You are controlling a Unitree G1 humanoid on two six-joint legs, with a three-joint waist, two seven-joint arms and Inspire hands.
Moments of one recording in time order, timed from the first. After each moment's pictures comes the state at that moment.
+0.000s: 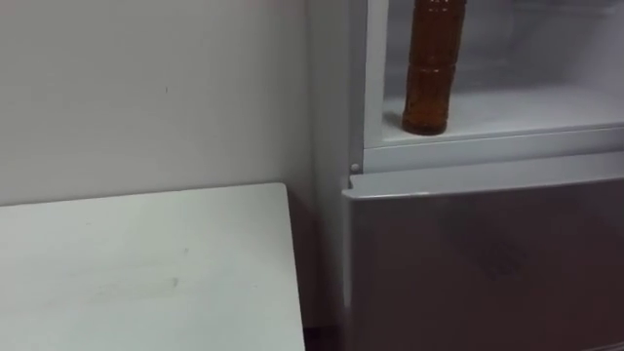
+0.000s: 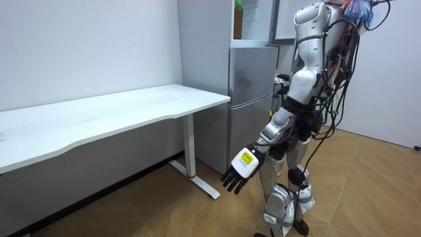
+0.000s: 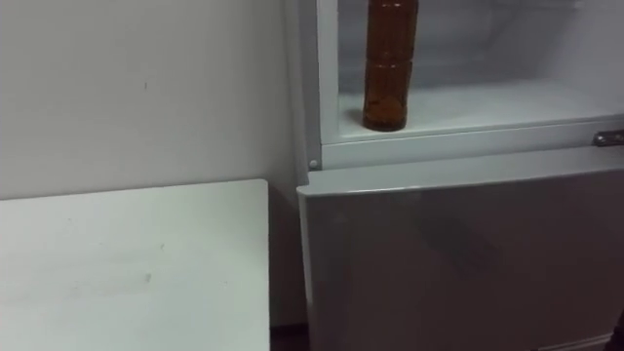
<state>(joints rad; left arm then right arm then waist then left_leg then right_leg) 0.35 0.18 0.15 0.97 0.13 -0.05 0.21 0.26 -0.26 -0.22 0.23 1.25 -0.15 -0.12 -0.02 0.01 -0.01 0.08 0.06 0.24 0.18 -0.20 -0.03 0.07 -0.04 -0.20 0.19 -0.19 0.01</state>
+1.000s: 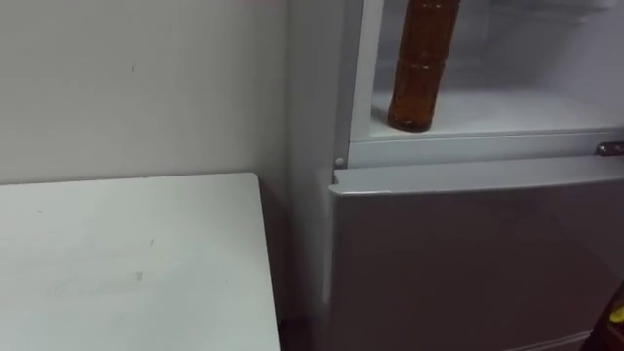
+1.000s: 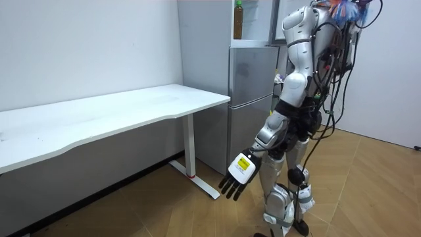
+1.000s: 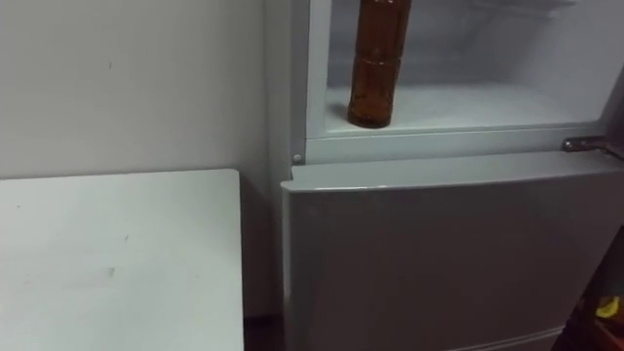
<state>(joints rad) 0.39 0.23 0.26 0.94 0.08 -0.03 0.18 0.14 -0.49 -0.60 0.40 1.13 -0.15 -0.58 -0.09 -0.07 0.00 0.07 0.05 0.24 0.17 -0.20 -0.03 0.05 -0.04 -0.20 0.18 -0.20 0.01</state>
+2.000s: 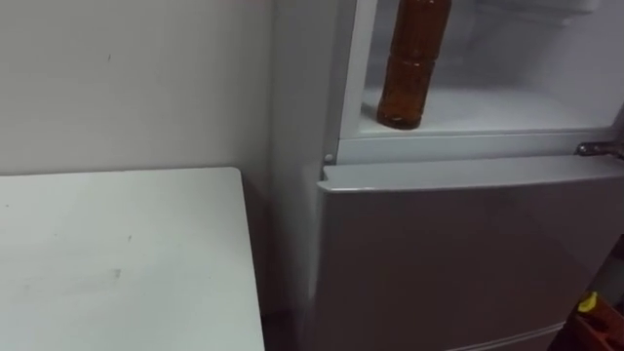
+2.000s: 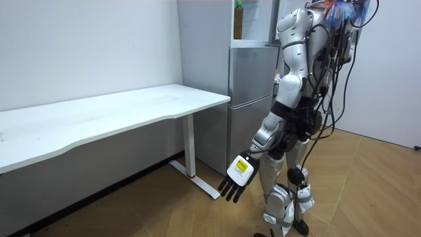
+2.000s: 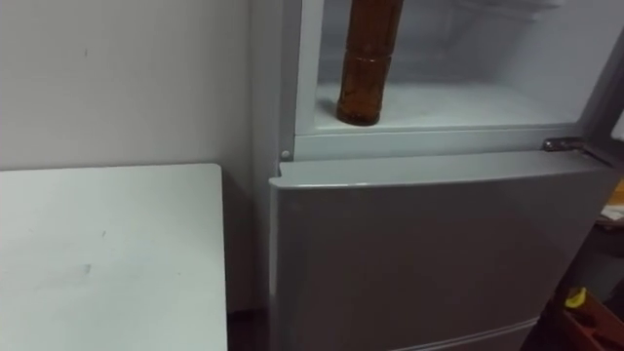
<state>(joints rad) 0.40 0.24 0.31 0.94 0.07 -0.02 0.16 0.00 -0.67 -0.70 0.34 0.90 -0.10 -0.85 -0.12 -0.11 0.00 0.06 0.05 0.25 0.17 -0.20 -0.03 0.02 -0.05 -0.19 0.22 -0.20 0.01</state>
